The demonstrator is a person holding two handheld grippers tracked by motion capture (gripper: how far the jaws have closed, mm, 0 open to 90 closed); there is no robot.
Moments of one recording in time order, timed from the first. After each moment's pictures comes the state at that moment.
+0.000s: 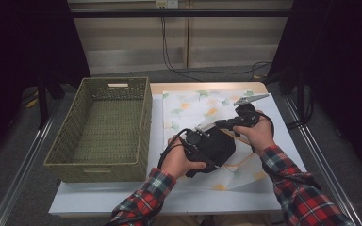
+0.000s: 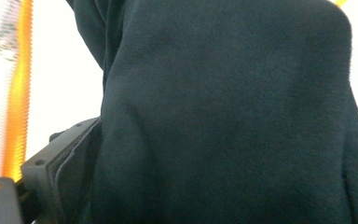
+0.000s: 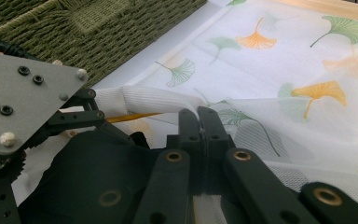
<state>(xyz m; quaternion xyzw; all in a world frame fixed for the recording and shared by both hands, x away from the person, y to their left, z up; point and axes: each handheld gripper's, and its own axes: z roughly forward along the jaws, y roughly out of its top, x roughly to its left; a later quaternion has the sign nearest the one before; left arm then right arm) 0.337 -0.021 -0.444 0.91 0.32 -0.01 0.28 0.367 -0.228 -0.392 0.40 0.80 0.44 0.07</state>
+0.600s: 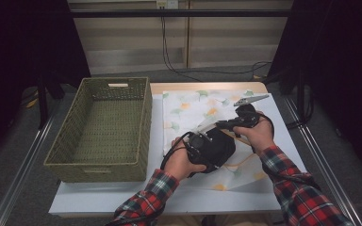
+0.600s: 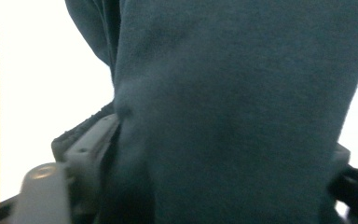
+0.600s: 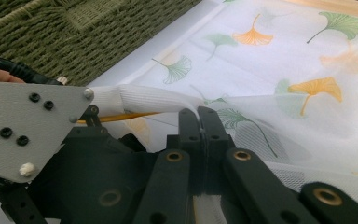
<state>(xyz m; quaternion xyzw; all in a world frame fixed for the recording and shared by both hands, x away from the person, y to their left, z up) 0.333 -0.027 -0.454 0.92 0.30 0.01 0.25 0.367 -0.230 -0.395 0.40 0.80 0.43 0.07</state>
